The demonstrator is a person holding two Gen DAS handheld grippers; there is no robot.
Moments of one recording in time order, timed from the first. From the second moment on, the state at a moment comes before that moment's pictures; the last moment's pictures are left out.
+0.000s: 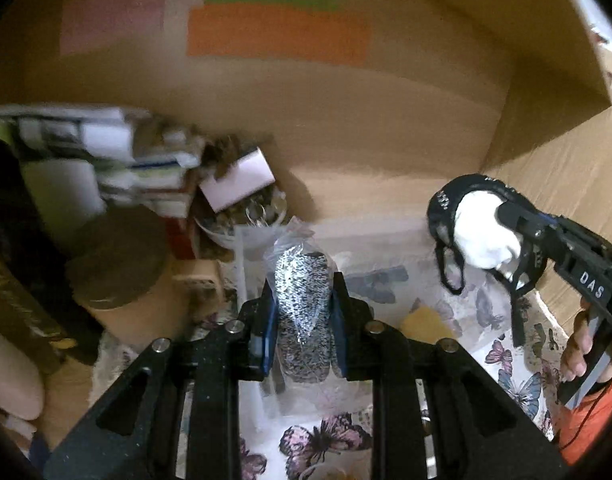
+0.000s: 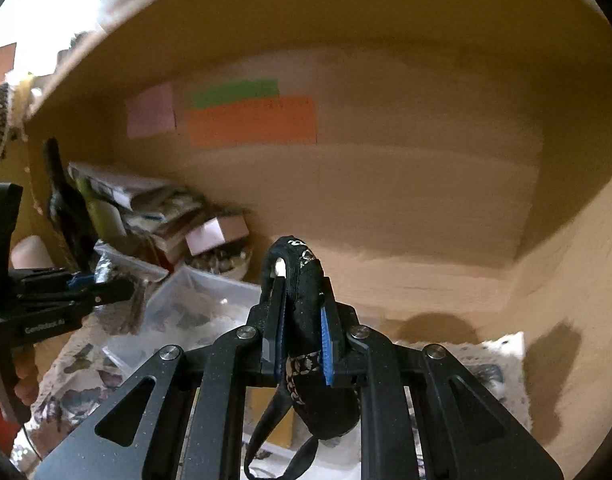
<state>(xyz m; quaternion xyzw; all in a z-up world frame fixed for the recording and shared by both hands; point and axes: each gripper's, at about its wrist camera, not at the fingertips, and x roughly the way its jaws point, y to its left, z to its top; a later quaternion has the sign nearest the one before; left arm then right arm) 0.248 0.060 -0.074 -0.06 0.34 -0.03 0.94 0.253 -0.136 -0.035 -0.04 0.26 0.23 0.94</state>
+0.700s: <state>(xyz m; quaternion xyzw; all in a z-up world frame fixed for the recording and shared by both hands) 0.284 0.035 -0.121 -0.01 0.40 -0.03 0.91 0.276 -0.116 -0.104 -0.12 0.37 0.22 0.89</state>
